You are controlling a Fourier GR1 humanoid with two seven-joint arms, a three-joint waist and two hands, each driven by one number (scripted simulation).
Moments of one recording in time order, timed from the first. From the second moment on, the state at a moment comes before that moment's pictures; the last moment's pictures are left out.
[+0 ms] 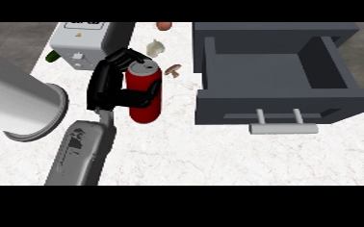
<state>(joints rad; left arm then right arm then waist) -0.43 0.00 -0.01 -1.40 0.01 0.13 0.03 0.31 -0.01 -0.28 -2.22 -0.13 0.22 0.11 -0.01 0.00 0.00</state>
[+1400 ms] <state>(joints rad) -1.27 0.00 -0.19 -0.88 0.12 0.49 0.25 0.26 -0.01 -0.27 -2.17 -0.10 0.21 0.10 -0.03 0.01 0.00</state>
